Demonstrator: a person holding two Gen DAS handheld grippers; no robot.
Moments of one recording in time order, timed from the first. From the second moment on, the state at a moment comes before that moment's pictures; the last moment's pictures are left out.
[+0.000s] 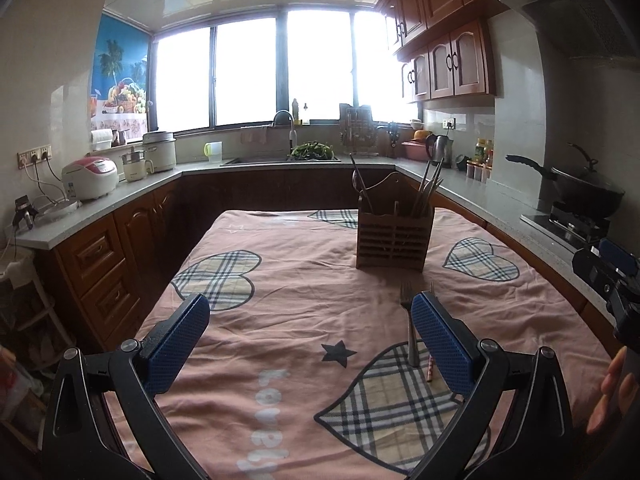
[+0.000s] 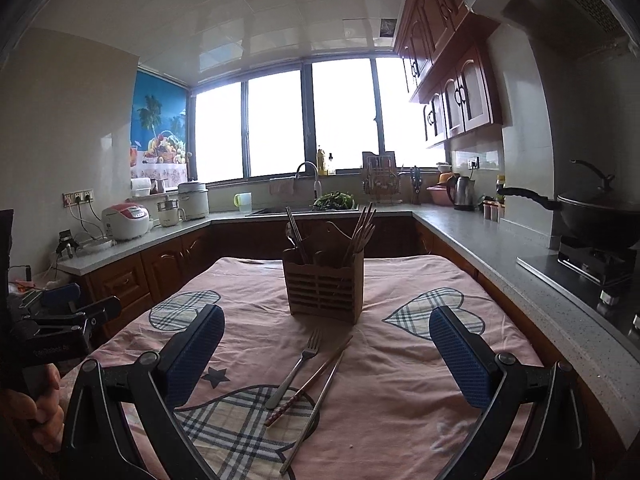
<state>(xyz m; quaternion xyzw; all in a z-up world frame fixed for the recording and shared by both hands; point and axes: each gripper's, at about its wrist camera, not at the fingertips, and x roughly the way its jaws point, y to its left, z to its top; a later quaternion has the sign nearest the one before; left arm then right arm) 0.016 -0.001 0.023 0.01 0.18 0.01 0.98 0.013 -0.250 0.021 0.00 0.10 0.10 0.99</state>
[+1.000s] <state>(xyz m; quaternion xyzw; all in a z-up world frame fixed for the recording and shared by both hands) 0.009 0.003 -0.017 -0.01 0.17 0.07 0.98 0.002 -0.254 -0.029 0.02 0.09 0.08 0.99</state>
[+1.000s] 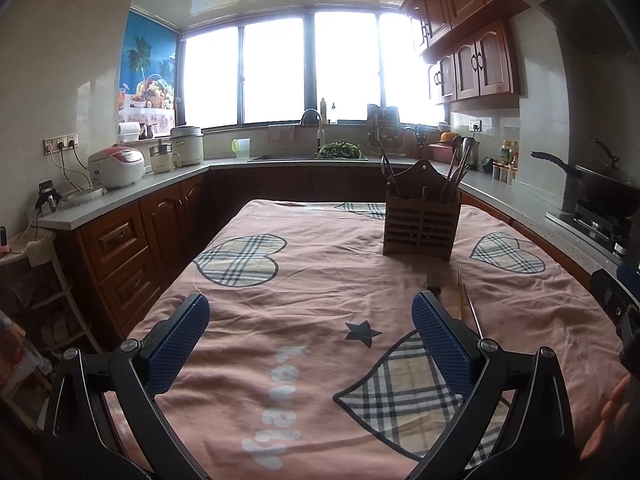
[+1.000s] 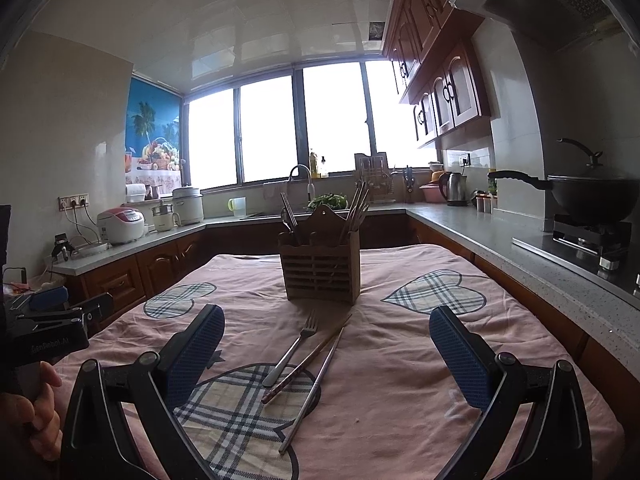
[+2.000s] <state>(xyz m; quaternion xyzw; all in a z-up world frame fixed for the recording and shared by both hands) 0.049 -0.011 -0.006 0.01 0.18 0.05 0.98 0.045 -0.259 -0.020 0.03 0.12 0.06 0.99</state>
